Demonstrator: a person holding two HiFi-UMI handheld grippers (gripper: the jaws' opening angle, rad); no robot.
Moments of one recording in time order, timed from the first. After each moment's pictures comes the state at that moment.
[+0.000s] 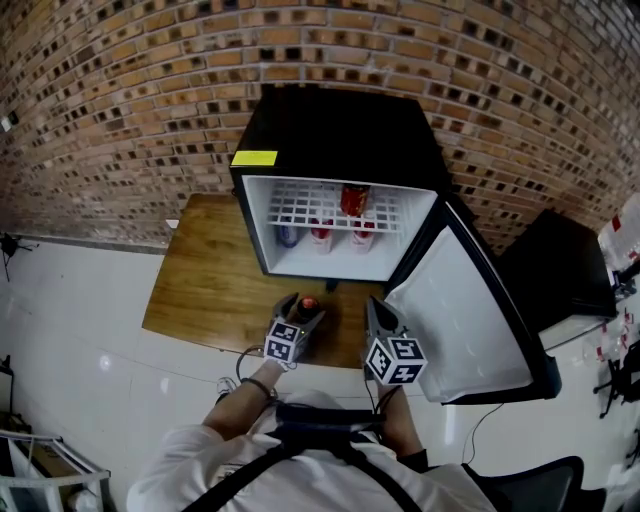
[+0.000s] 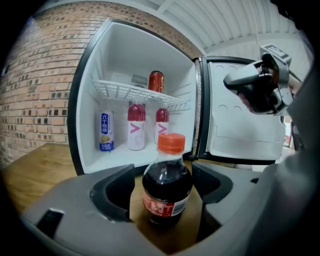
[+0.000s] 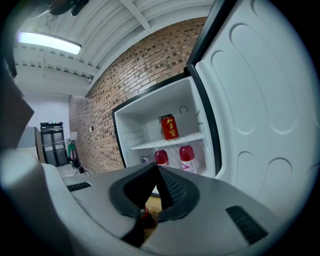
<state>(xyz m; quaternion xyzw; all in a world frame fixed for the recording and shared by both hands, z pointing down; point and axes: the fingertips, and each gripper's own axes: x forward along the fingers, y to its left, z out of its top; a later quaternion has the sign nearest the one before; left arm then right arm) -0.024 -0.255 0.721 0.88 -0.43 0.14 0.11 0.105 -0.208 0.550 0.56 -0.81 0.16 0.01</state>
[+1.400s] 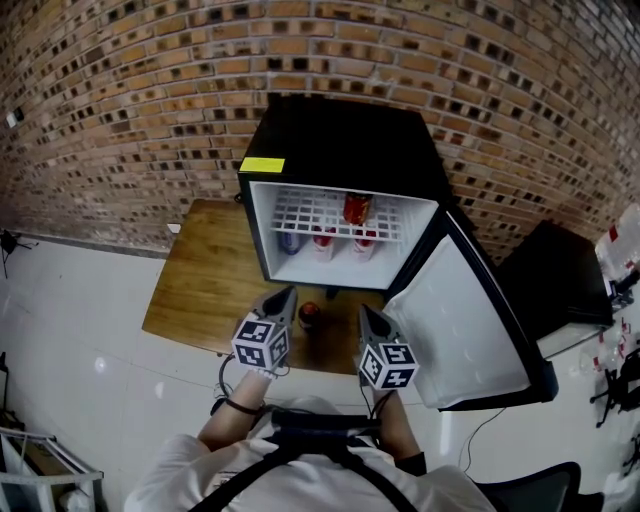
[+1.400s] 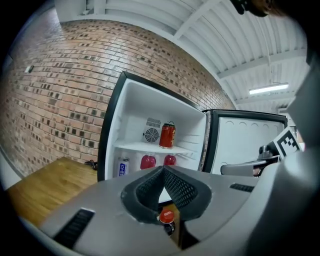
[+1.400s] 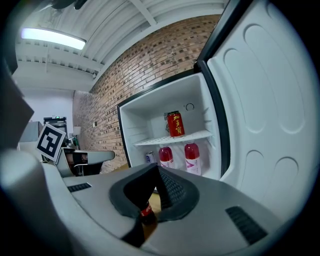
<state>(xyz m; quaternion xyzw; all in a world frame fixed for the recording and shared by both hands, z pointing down) -0.074 -0.241 0.544 0.86 -0.49 0.03 0.13 0.085 -0.206 0.553 0.55 -0.82 0.15 0.03</state>
